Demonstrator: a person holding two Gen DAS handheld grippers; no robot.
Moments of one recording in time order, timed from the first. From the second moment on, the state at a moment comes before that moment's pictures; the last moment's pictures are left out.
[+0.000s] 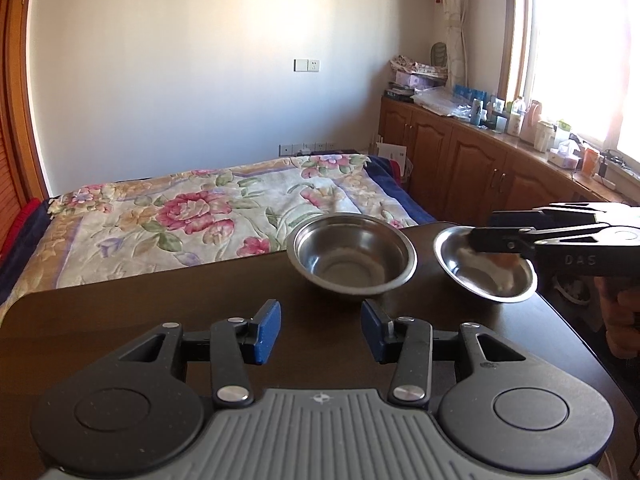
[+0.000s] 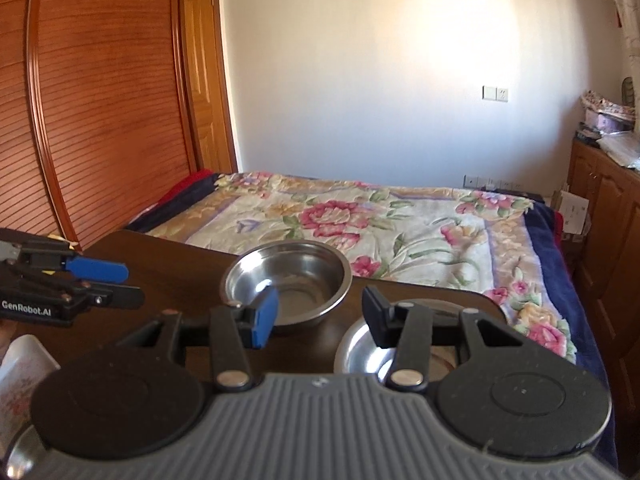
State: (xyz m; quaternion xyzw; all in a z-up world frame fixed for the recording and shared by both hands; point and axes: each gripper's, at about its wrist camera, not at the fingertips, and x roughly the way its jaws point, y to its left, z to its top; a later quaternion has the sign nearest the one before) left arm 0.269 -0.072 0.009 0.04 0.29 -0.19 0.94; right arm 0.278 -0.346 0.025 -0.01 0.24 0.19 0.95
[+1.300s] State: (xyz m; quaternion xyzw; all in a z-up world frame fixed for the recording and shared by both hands) left arm 0.377 -0.092 -0.035 -0.01 0.37 -0.21 0.90; right arm 0.360 -0.320 -0.009 -0.01 0.34 0.20 0.92
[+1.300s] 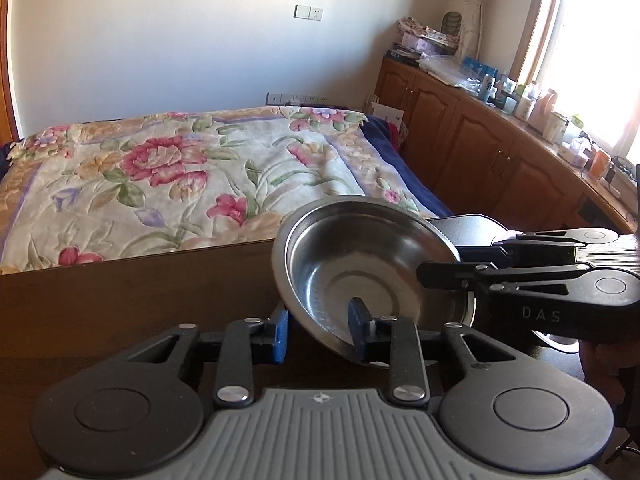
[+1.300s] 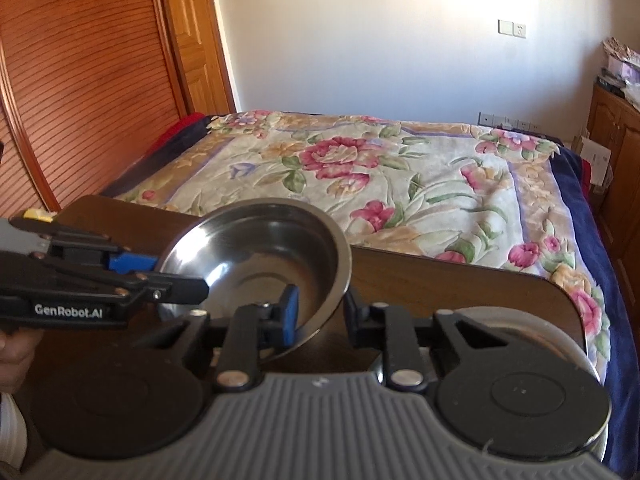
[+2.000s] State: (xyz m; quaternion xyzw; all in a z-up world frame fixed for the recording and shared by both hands) left arm 0.340 -0.080 0.002 0.00 0.34 -0.22 0.92; right arm 0.331 -0.317 0.022 -0.01 0.31 0.20 0.93
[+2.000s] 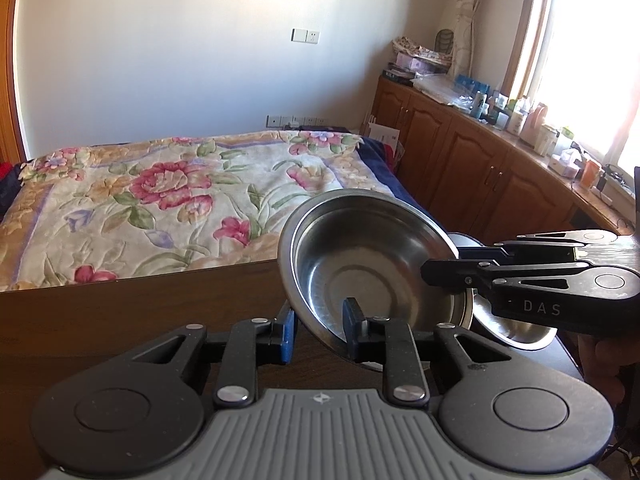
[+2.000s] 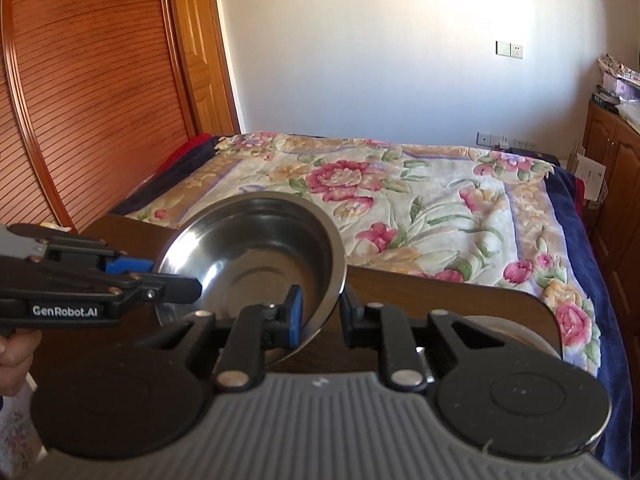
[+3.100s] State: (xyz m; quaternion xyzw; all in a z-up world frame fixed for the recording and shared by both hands) left arm 0.234 -0.060 0.035 0.01 0.29 -0.24 0.93; right arm 0.246 -0.310 0.047 -0.02 0.28 0.19 0.94
